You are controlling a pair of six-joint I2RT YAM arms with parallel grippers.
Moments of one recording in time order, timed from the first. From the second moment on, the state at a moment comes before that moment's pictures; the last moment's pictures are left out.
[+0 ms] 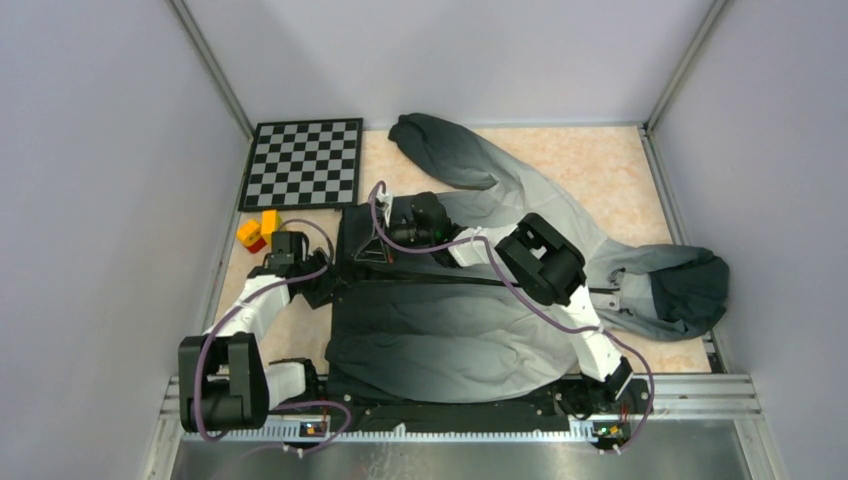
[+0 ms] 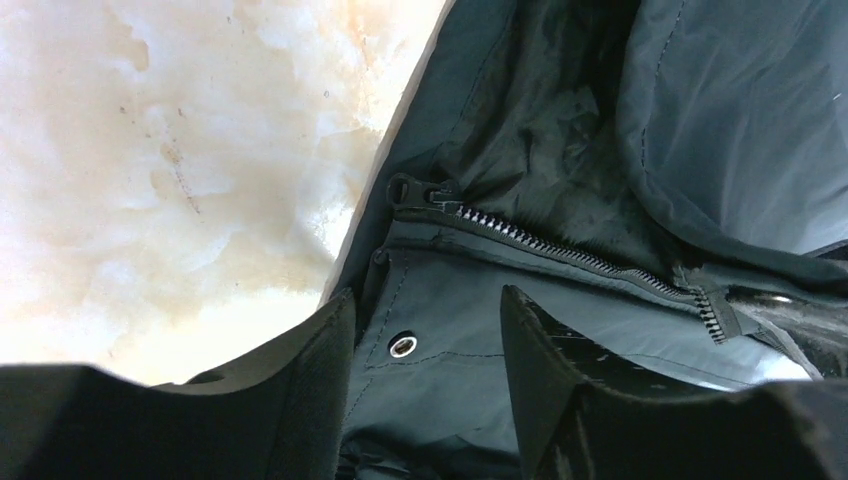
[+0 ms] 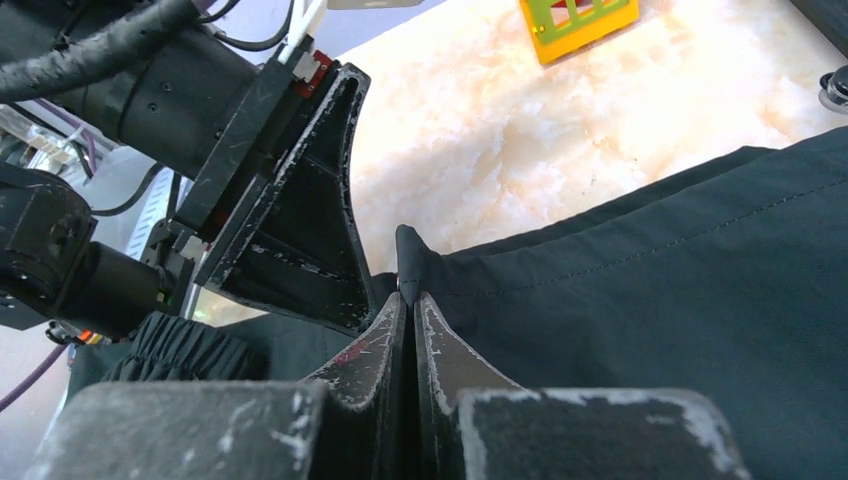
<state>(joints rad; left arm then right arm) 0.05 1.19 0.55 -0.43 0.25 -0.63 0.84 2.29 1.43 0.71 -0.79 0.34</state>
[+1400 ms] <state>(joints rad) 0.07 1.16 0.41 -0.13 0.26 -0.63 0.83 2.29 1.60 0.34 -0.82 0.43</state>
